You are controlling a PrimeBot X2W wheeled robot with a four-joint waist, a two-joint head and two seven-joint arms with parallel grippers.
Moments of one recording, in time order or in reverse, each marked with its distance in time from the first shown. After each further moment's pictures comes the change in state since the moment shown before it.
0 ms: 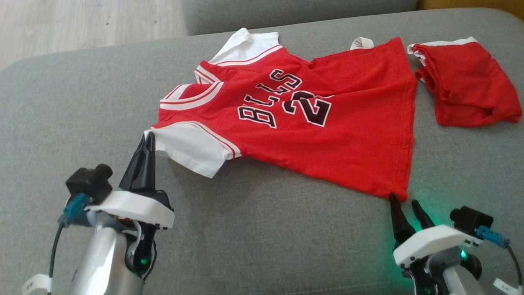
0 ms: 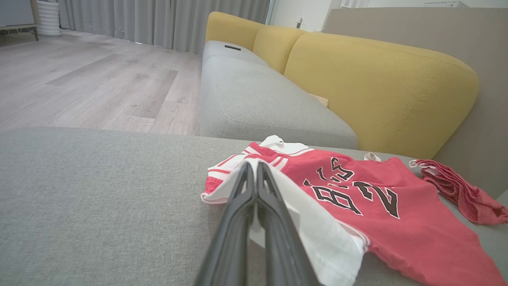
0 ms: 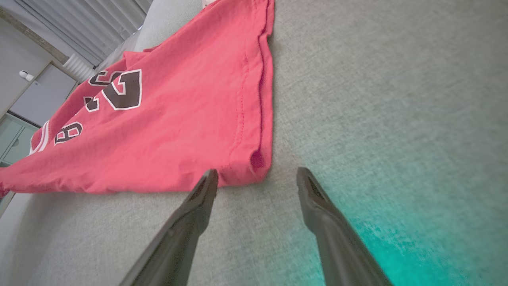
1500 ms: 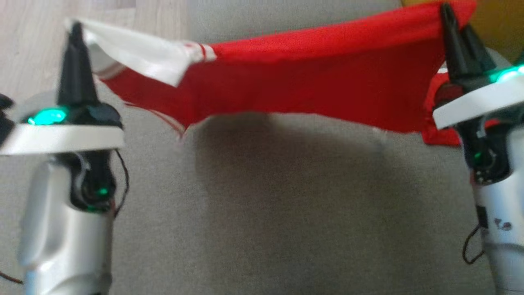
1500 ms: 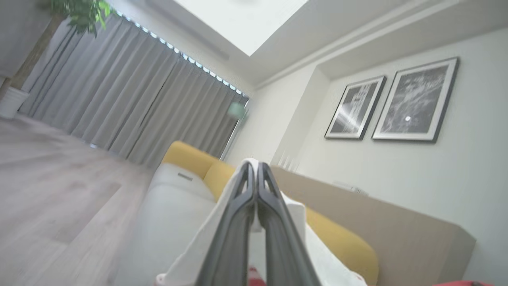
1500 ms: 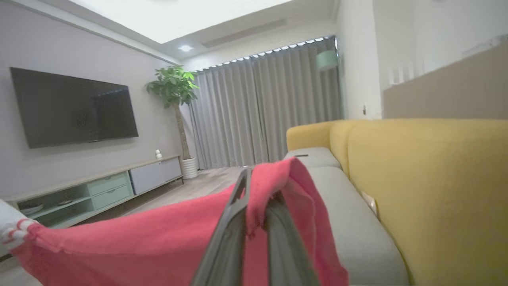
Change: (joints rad) left arm -0.202 0.035 0.067 -0.252 -0.372 0.001 0.000; right arm -0.406 -0.187 0.098 -0.453 -0.048 0.000 0.122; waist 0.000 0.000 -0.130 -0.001
